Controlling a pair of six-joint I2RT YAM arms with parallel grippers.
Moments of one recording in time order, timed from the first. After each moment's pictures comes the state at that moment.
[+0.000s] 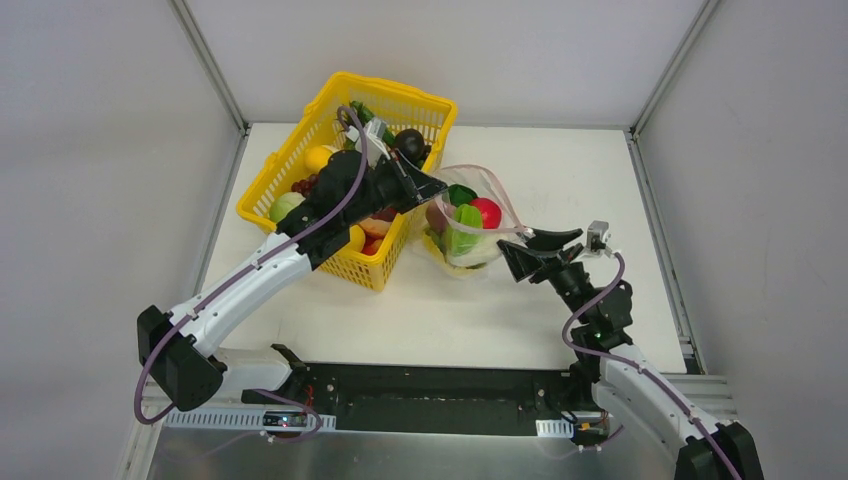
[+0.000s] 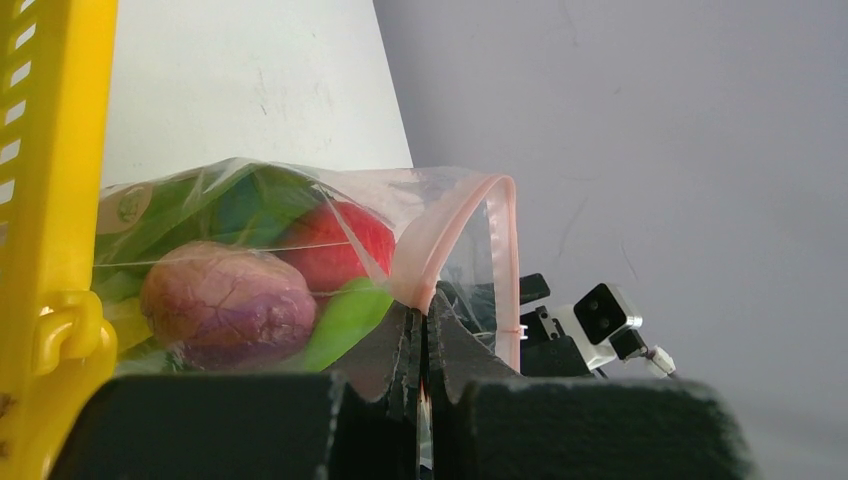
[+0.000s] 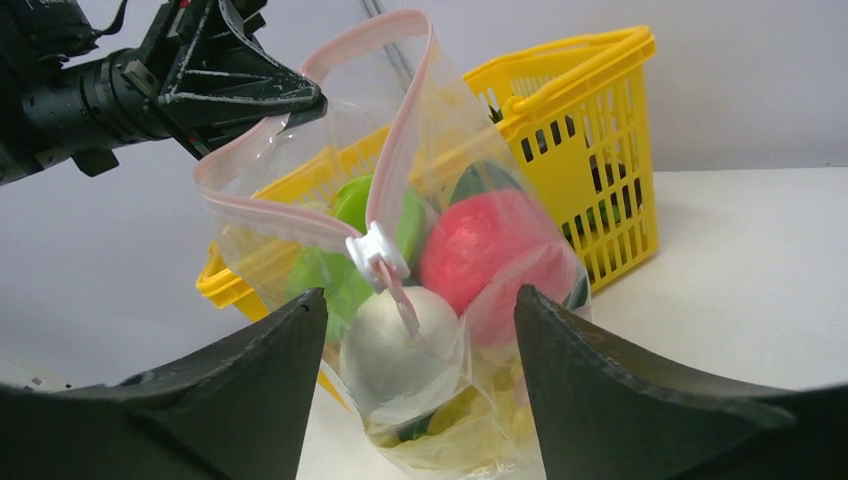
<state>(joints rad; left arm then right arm) -0.69 1.25 1.17 -0.09 0.11 -1.01 0.42 0.63 0.13 0.88 -0.28 0.60</state>
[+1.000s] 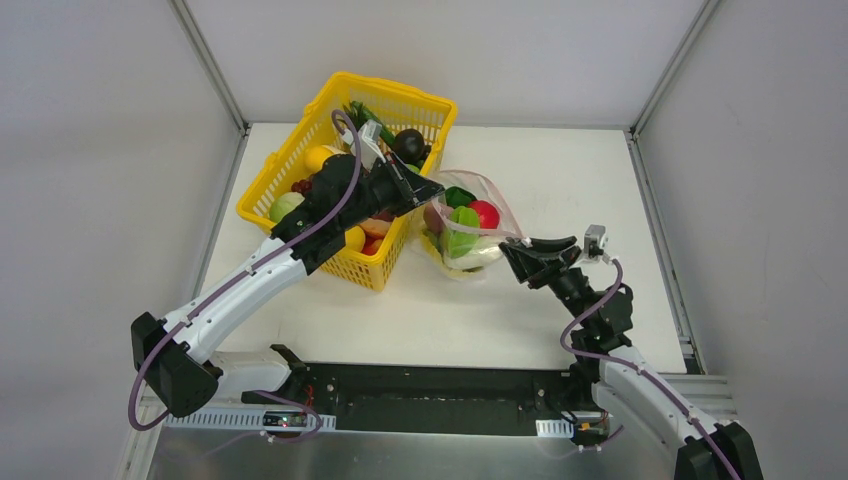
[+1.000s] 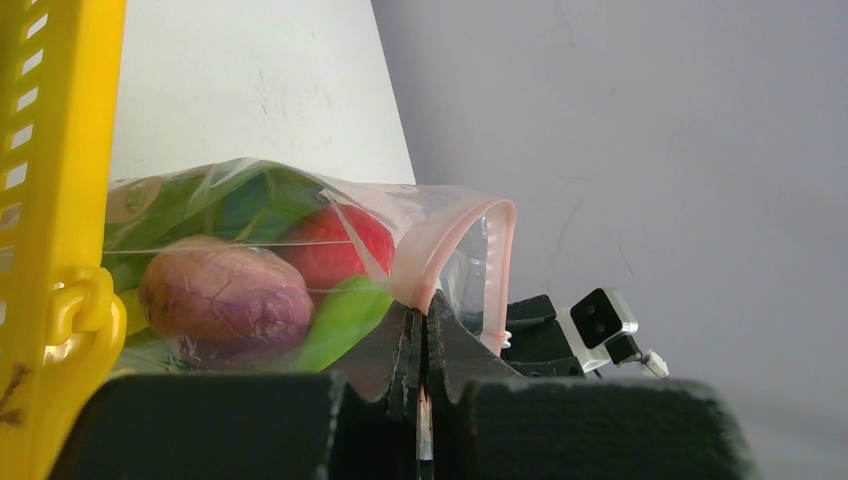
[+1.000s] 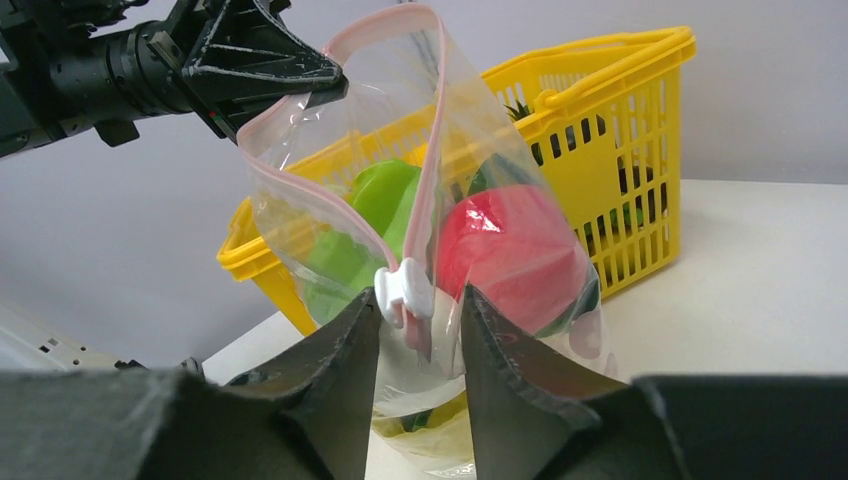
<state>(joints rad) -0.69 1.21 1.15 -0.09 0.10 -1.02 0.42 0.64 0.10 0.96 -0.34 0.59</state>
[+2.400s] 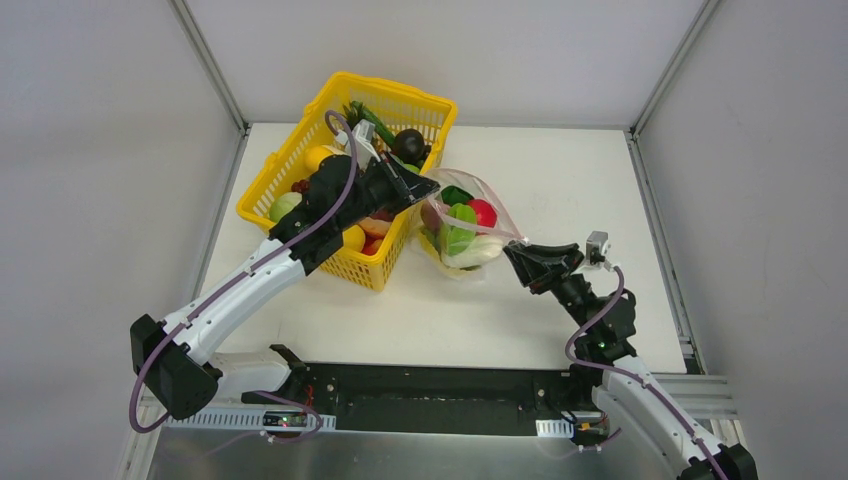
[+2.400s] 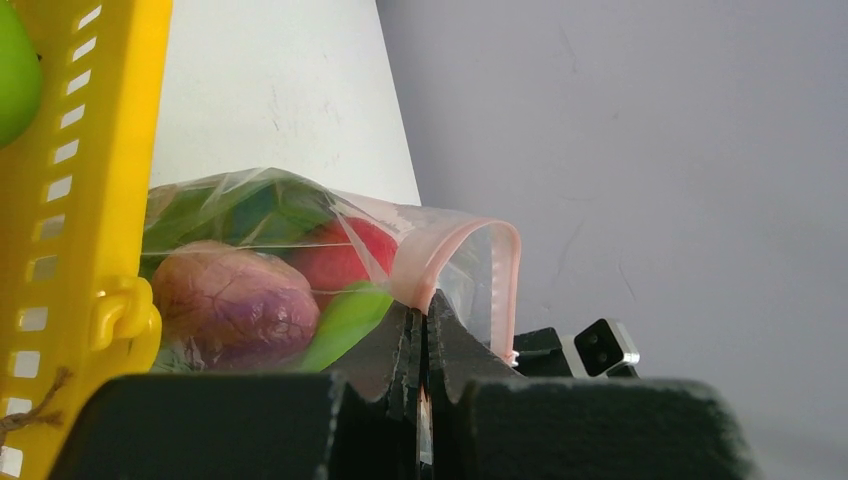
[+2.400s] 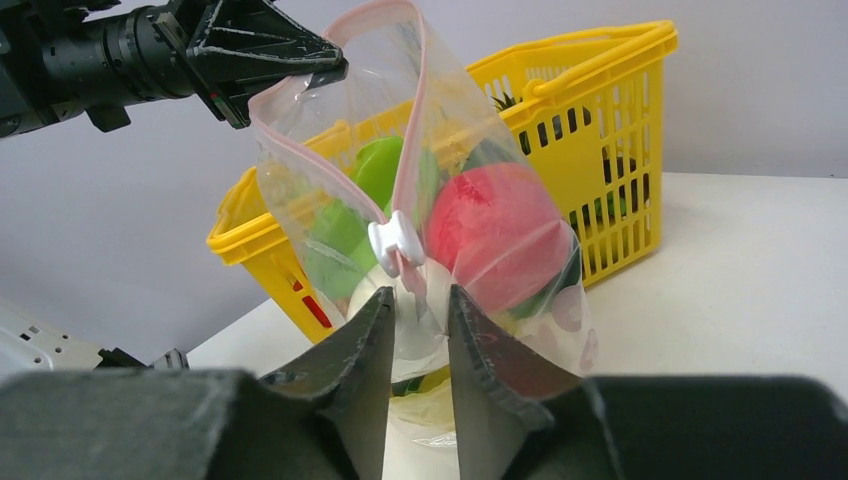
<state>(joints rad) -0.67 1.20 1.13 -0.08 0.08 -1.03 0.42 0.52 0.08 0.83 -0.33 0.55</state>
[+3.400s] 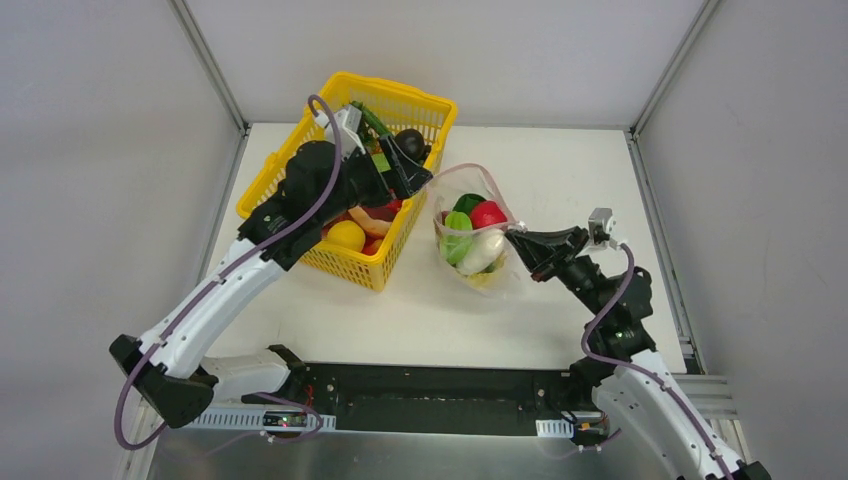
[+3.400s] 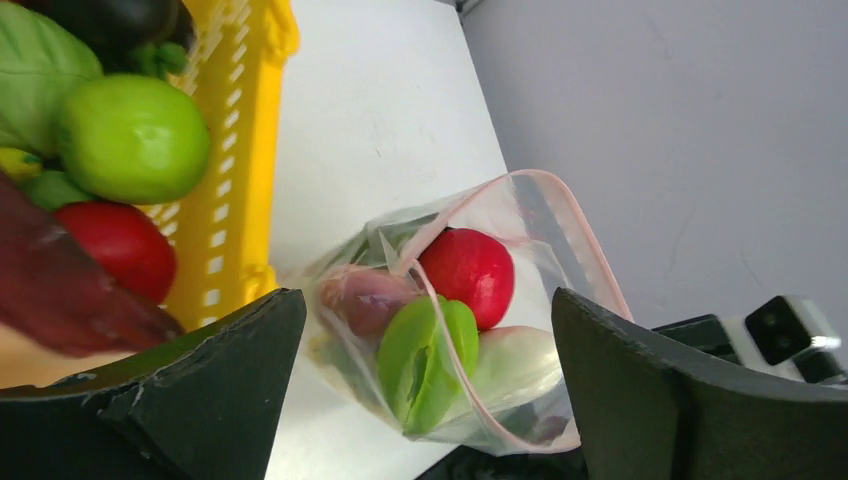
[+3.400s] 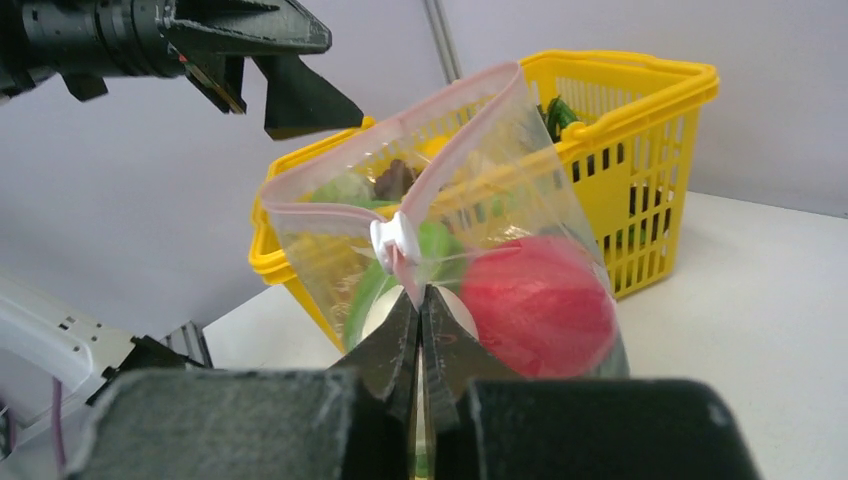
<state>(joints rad) -0.65 1.17 1.28 -0.34 0.02 -0.79 0.42 0.50 0.31 0.55 -0.39 0.49</state>
